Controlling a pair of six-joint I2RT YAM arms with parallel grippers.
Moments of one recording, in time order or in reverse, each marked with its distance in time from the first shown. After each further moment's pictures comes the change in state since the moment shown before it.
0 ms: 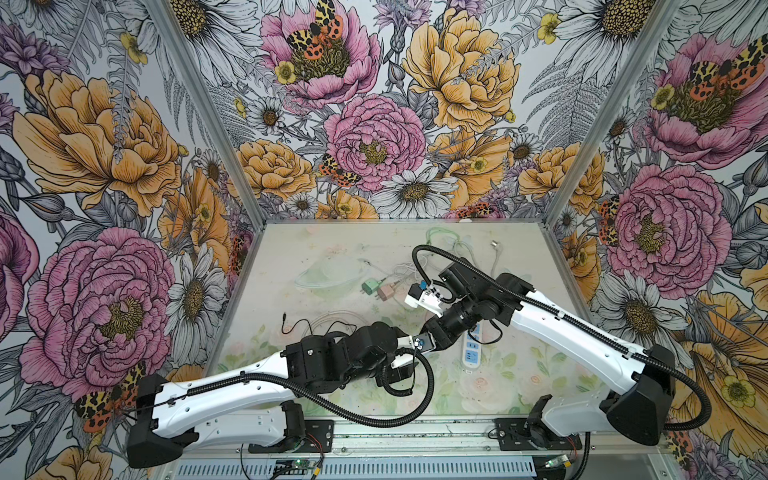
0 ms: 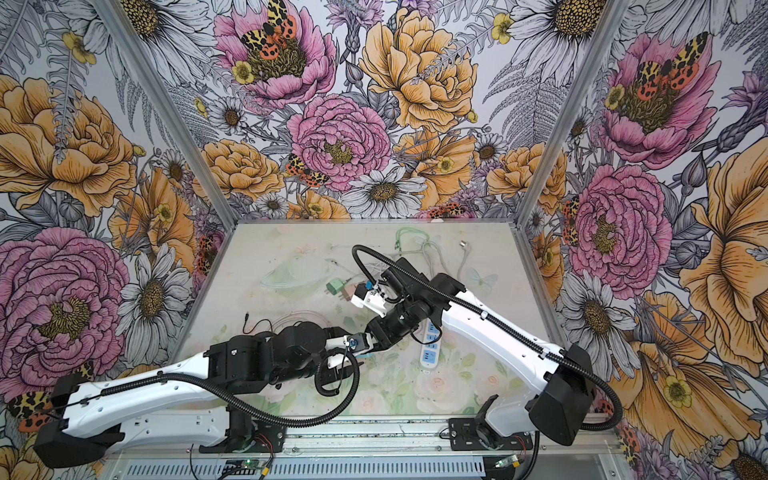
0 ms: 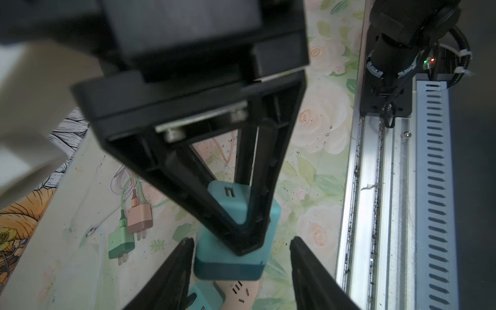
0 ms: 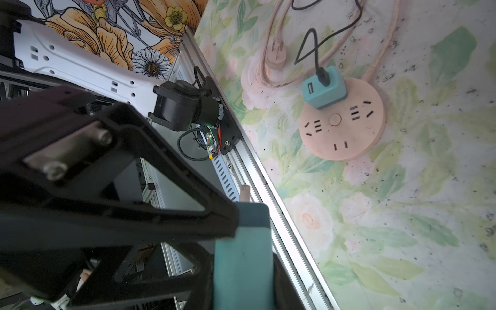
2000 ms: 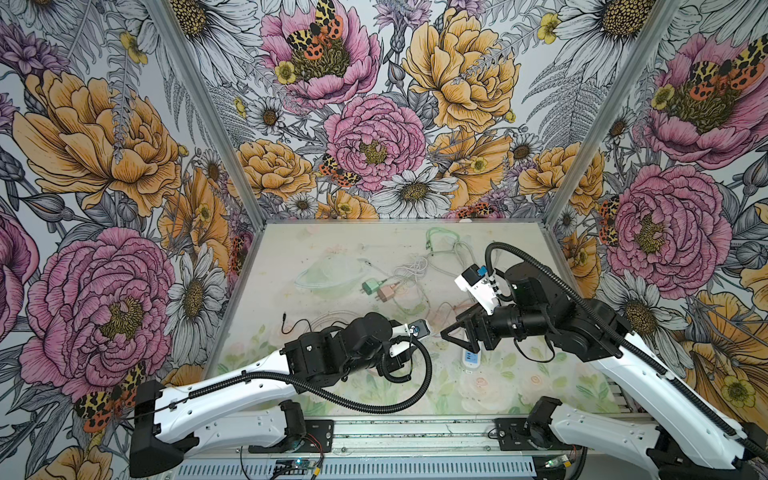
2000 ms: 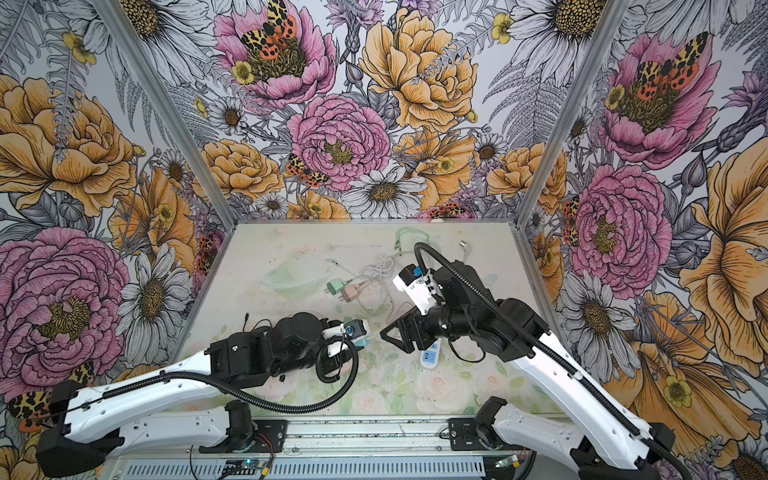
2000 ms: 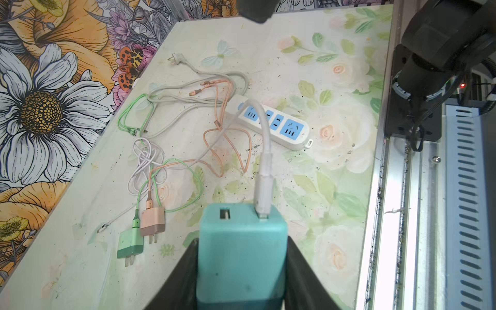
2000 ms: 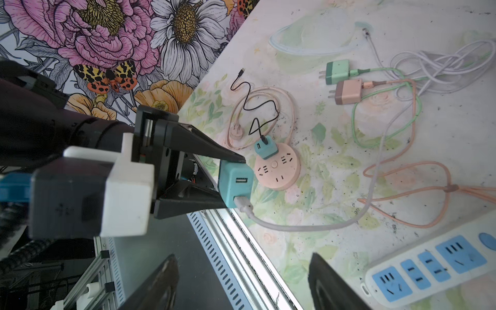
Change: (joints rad) left arm 0.090 -0.019 -0.037 0.090 0.008 0.000; right arm -0.029 -0.401 -0.041 0.011 0.320 0.134
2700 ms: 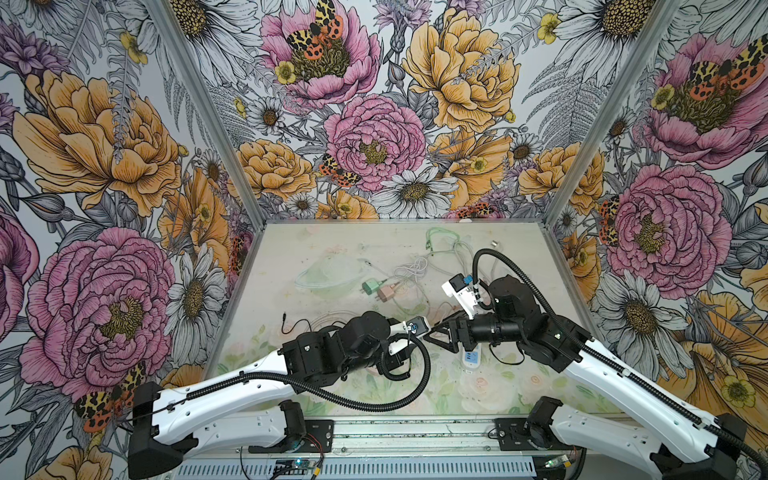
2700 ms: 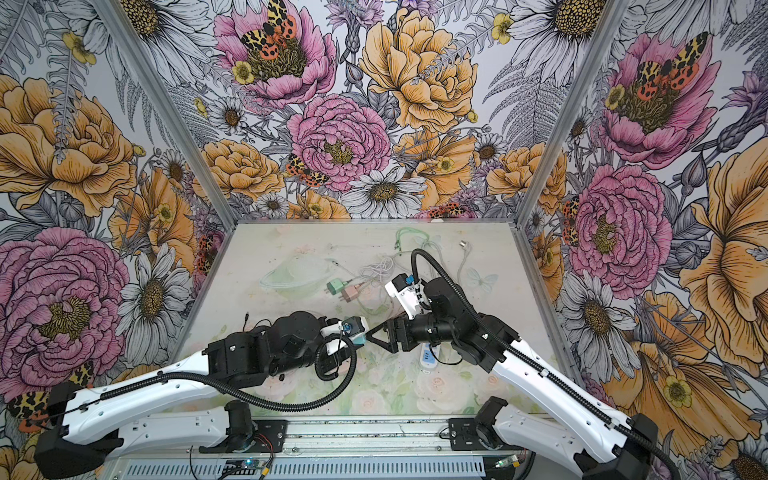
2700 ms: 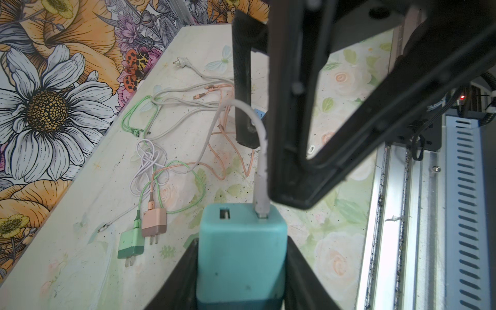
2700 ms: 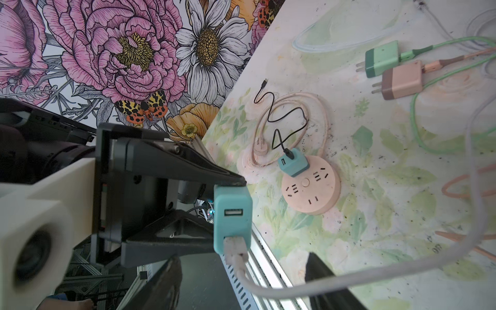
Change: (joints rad) left arm 0.003 -0.006 0.000 0.013 0.000 -0.019; right arm 0.000 -0.024 -0.324 0.472 -0.132 0.225
